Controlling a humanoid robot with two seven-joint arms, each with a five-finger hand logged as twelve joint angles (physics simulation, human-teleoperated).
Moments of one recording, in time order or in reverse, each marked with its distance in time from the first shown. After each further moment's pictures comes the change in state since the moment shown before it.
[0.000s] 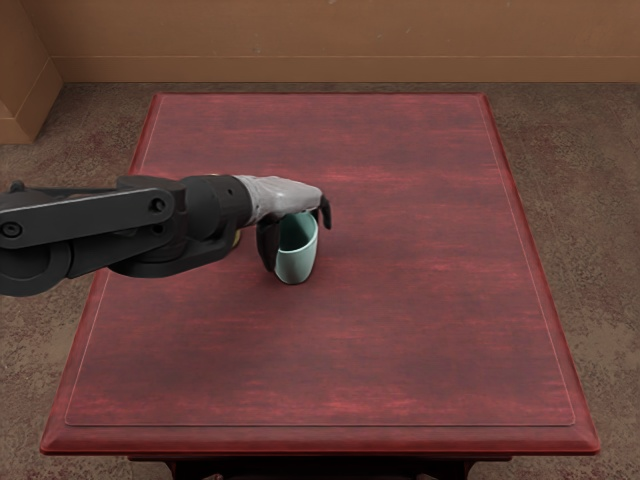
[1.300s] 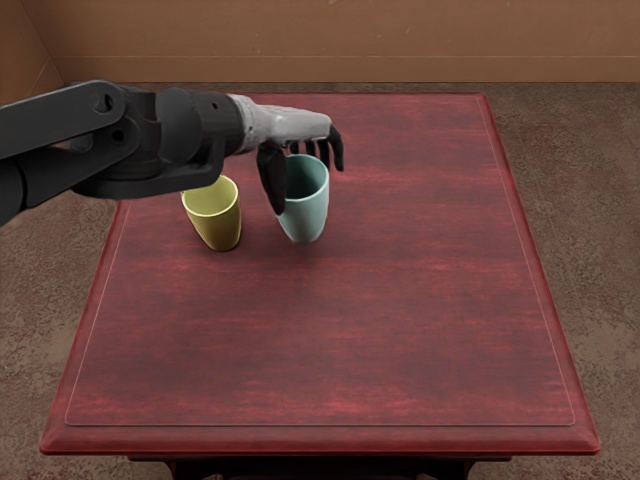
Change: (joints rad) left arm -0.093 0.043 -0.201 0.013 -0.076 -0.154 0.000; right arm 0.000 0.000 0.000 -0.003 -0.001 0.000 0.001
